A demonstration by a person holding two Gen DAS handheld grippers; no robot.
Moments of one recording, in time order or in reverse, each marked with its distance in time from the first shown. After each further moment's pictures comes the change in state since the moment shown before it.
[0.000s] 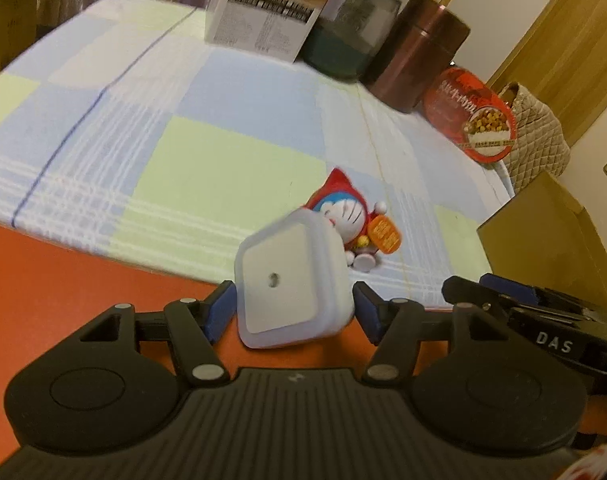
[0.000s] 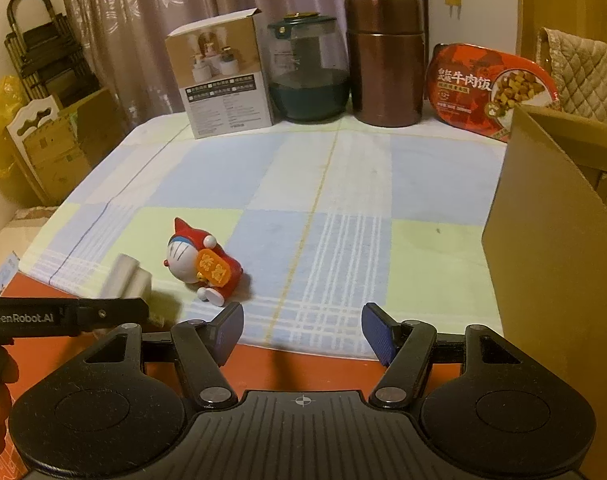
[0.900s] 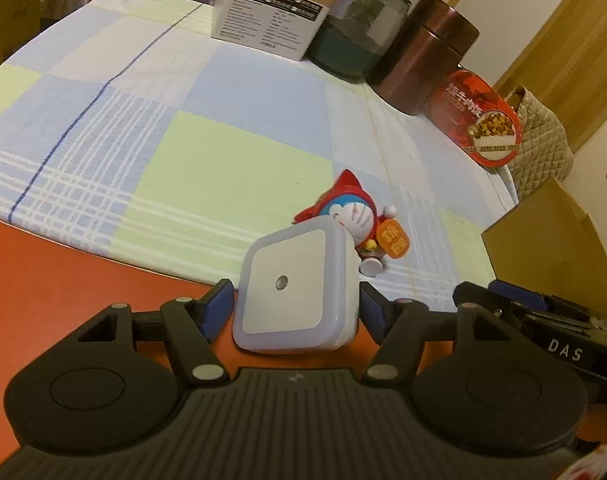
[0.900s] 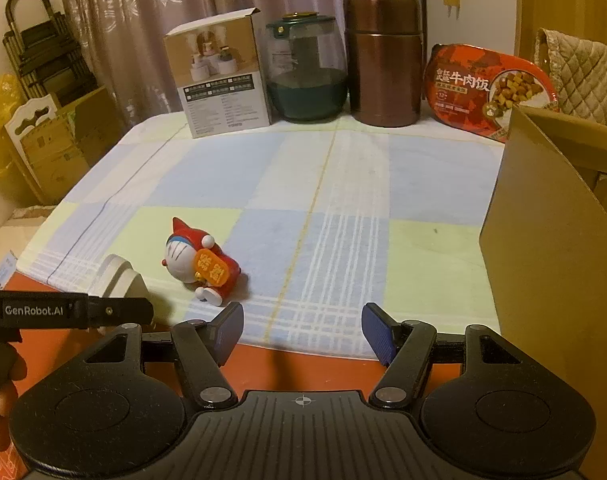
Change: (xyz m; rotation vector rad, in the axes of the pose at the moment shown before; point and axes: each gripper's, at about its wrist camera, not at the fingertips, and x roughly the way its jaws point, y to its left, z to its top) left arm 0.004 0.004 0.002 -0.010 -0.001 -0.004; right arm -0.001 -0.001 0.002 0.004 0.001 -0.010
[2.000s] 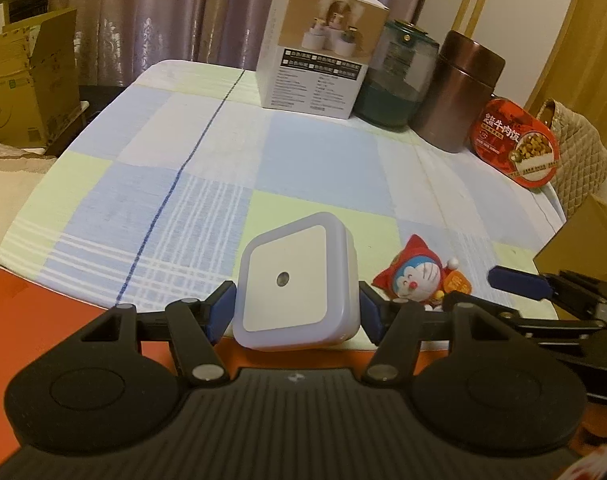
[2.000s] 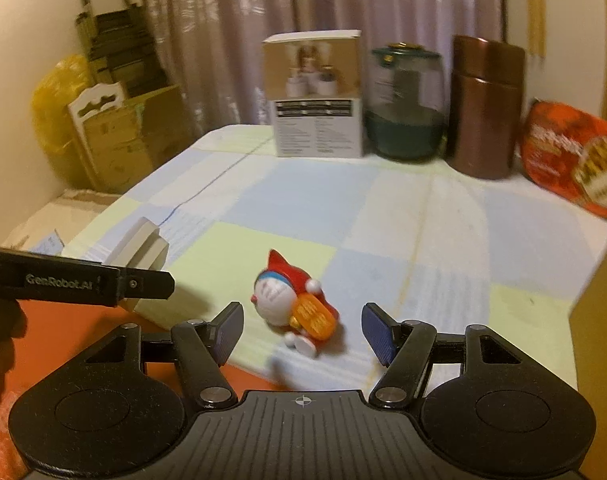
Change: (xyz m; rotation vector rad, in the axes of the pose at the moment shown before) left arm -0.036 0.019 0.023 0.092 -0.130 0.178; right arm 0.034 0.058 0.011 -0.200 -0.082 0.154
